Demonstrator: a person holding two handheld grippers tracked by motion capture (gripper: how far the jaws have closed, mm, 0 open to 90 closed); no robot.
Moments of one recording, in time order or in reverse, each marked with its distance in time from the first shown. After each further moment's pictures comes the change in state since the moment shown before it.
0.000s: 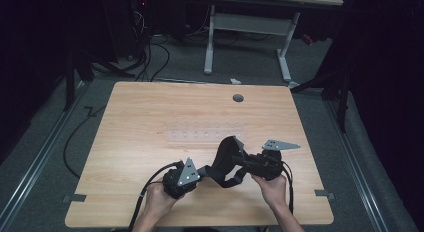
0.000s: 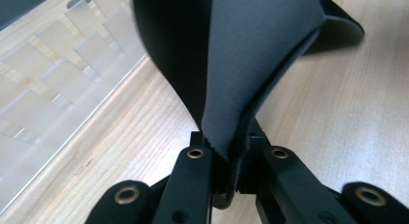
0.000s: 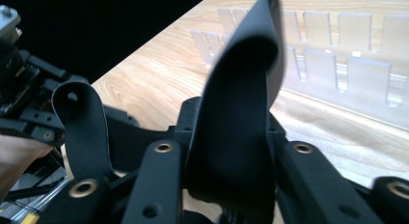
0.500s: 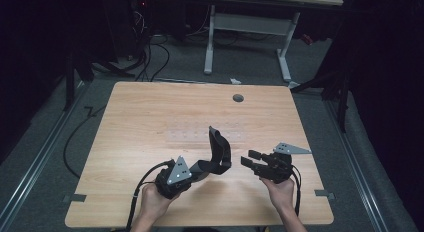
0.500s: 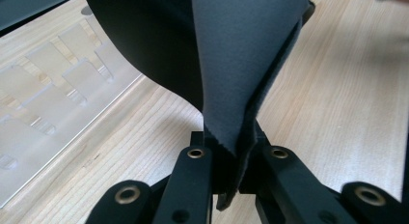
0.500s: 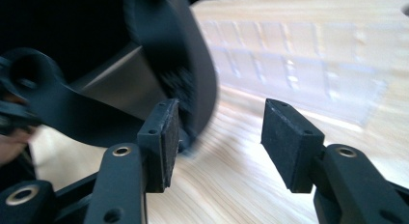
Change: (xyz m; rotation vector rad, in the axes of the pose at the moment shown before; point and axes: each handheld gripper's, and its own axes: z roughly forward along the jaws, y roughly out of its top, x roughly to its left) left arm 0.006 0.011 -0.020 -0.066 -0.005 -0.077; right arm -0.016 -0.016 -0.019 -0.053 -0.090 0.016
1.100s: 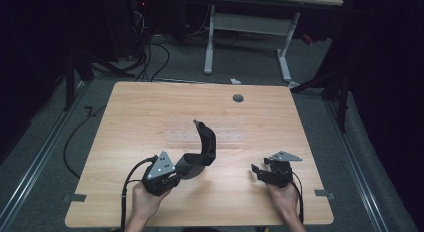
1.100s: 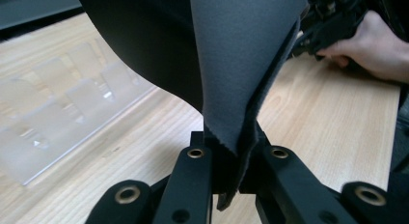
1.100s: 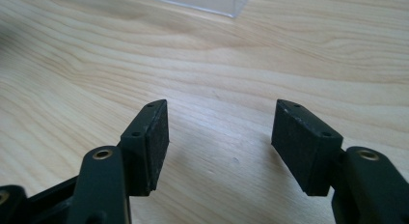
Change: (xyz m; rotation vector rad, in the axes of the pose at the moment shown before) left arm 0.018 0.017 -0.023 -0.099 0.015 -0.108; right arm -0.043 -0.049 0.018 0.197 -0.387 -0.062
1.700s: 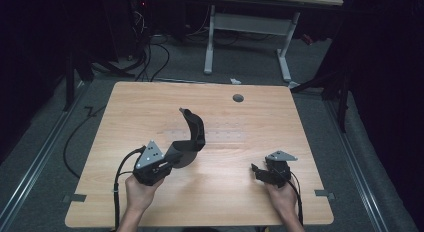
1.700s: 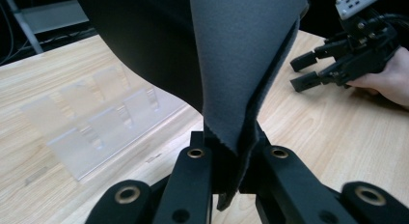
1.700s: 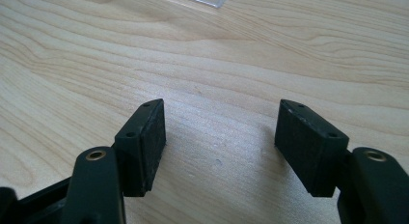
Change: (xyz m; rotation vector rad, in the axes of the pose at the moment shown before) left arm 0.022 0.024 -0.002 -0.085 0.071 -0.033; right arm 0.003 0.002 0.007 0.028 -0.082 -0.050
